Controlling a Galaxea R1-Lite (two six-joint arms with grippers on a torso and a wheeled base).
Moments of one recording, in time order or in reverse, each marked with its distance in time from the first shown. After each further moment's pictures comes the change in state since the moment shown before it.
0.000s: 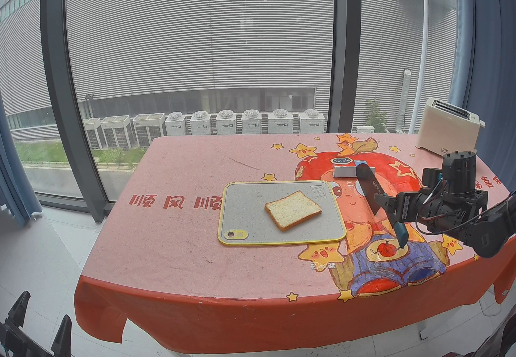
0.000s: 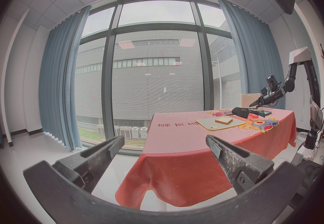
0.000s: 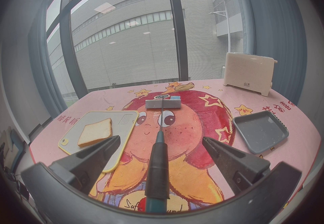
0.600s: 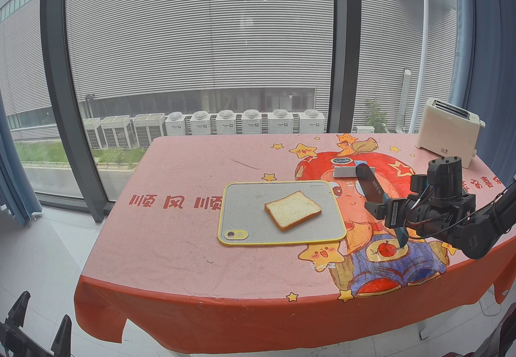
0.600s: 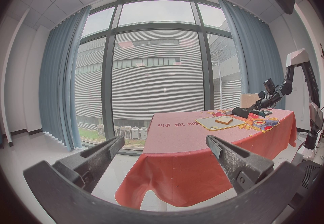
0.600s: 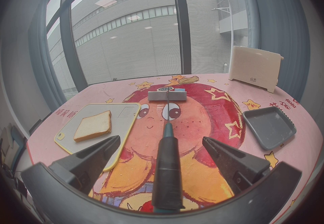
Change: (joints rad) left arm 0.001 0.000 0.000 0.000 0.000 0.000; right arm 0.025 0.075 -0.025 -0.004 -0.007 0.001
